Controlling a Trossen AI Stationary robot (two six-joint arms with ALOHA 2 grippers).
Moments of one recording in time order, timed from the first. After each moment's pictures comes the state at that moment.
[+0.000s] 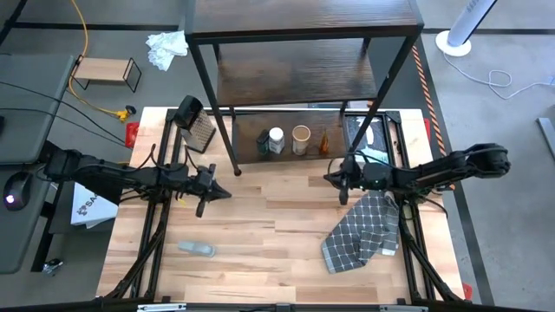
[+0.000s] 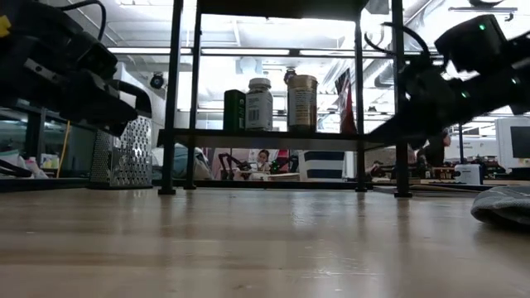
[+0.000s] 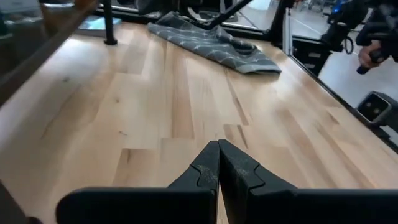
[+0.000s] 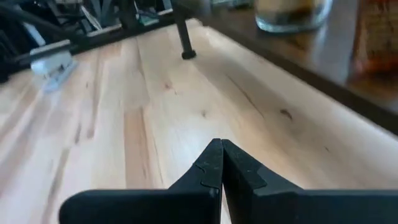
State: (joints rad) left arm 0.00 0.70 0.01 0.41 0.14 -0.12; right arm -0.05 1.15 0.13 0.67 0.18 0.26
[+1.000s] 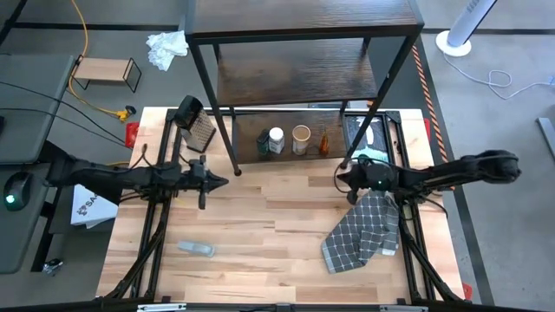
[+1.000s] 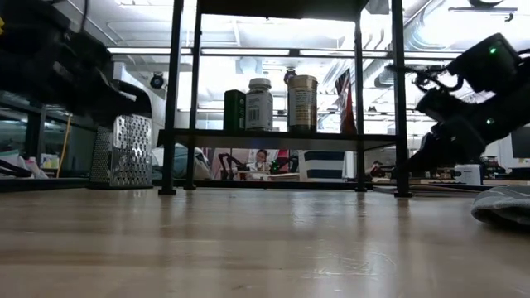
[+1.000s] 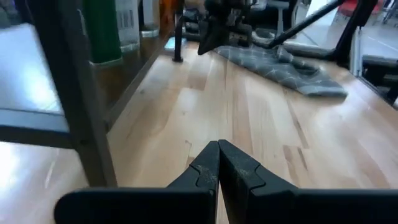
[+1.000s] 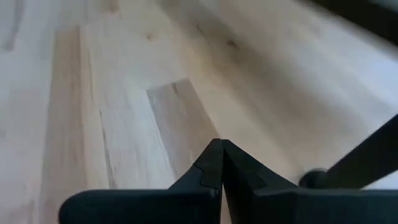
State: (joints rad) left arm 0.00 0.51 0.01 0.27 -0.12 -0.12; right arm -0.11 1.01 0.01 0.45 0.23 0.13
